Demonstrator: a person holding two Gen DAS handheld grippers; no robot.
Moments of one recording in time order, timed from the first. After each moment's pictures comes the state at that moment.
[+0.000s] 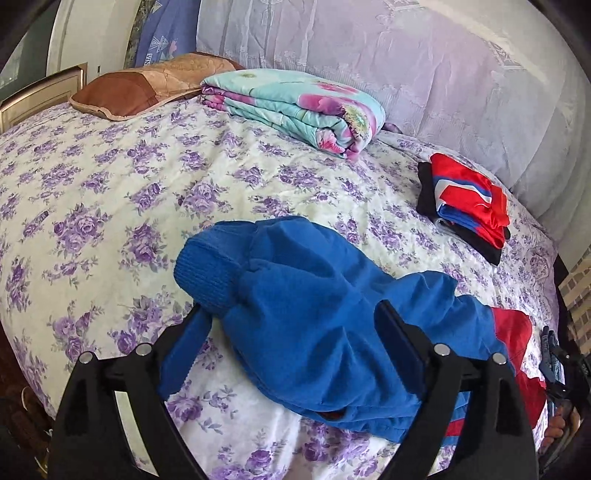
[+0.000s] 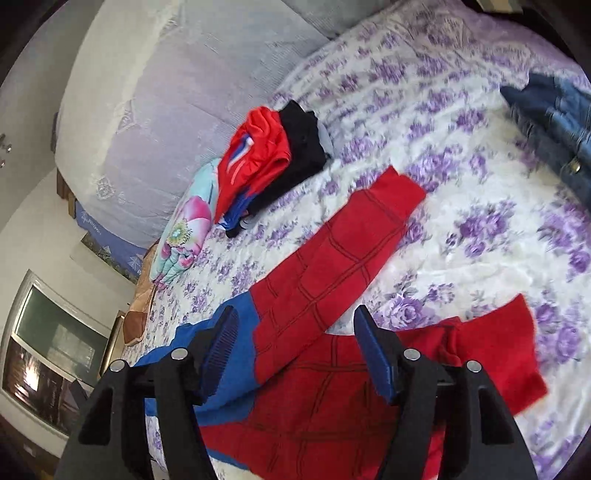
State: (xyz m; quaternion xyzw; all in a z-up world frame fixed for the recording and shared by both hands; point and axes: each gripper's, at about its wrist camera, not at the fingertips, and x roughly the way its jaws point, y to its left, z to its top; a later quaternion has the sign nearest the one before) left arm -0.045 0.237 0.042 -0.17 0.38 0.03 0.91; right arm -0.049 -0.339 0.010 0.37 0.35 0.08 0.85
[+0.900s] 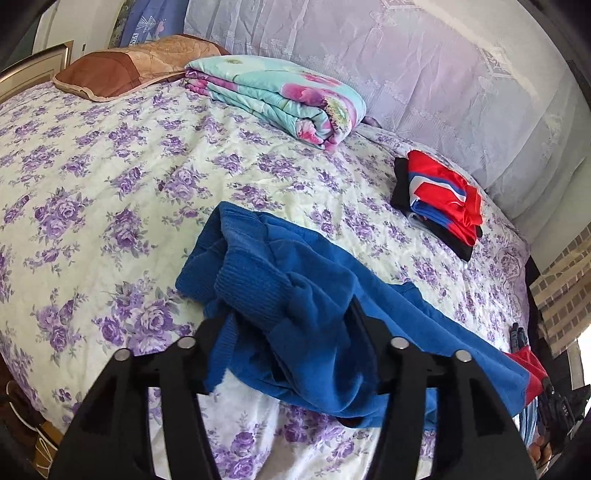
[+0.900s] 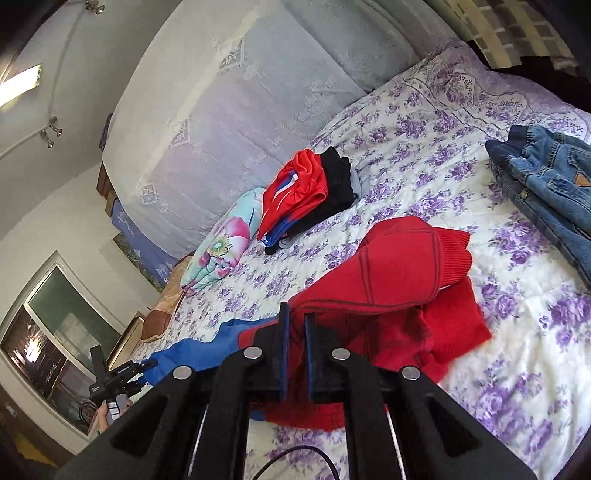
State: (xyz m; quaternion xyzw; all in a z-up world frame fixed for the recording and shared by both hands) left arm -0.051 0.240 0.045 -0.20 0.39 -0.03 0.90; right arm -0.175 -0.346 0.048 0.33 0.24 0.12 0.91
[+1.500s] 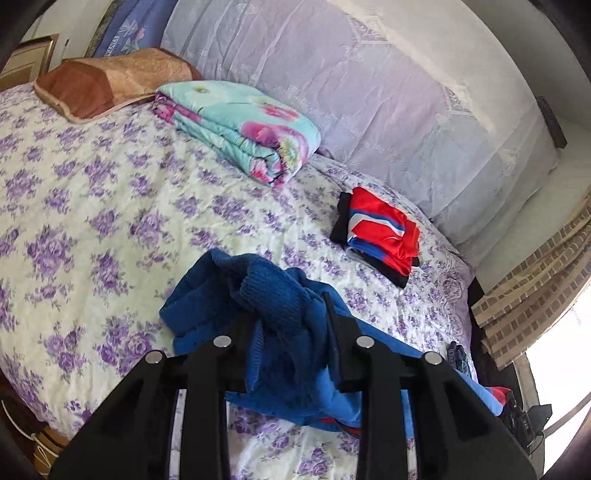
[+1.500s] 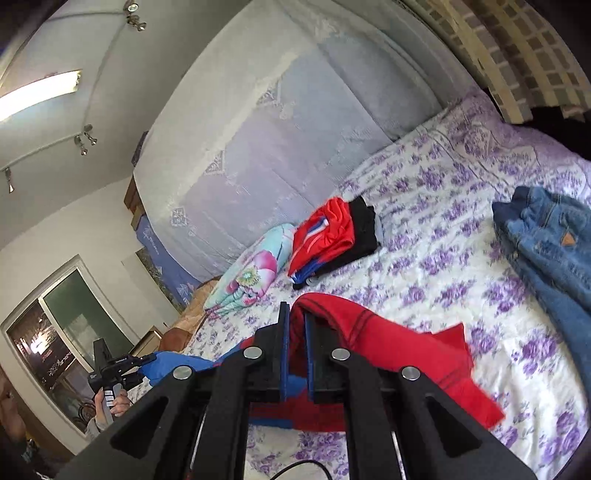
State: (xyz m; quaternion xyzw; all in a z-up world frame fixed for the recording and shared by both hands) left arm -0.061 0.259 0.123 -0.26 0.34 -0.12 0.90; right arm -0.220 -0.360 0.104 0.31 0.16 0.14 0.93
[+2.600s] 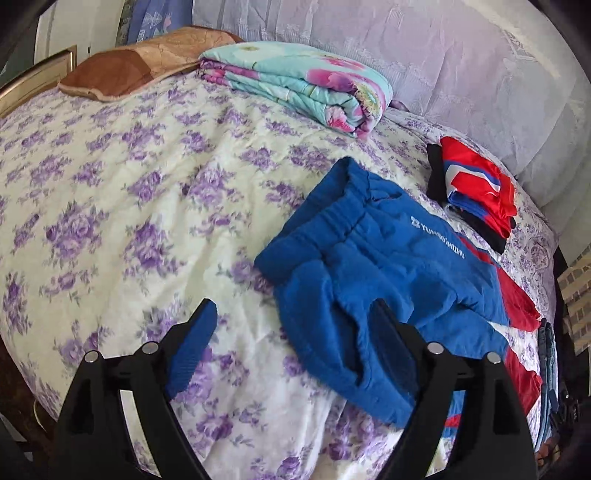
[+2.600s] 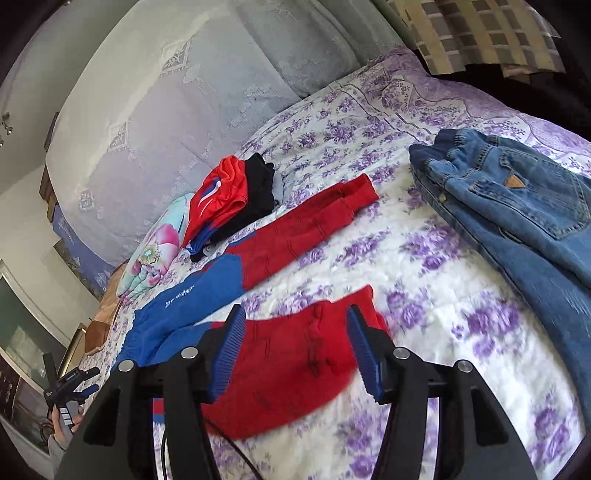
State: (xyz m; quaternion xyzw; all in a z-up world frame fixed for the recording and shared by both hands) left arm -0.022 0.264 0.027 -0.18 0.44 0.00 0.88; right arm -0.179 -0.373 0.024 0.30 0.28 -0.01 0.91
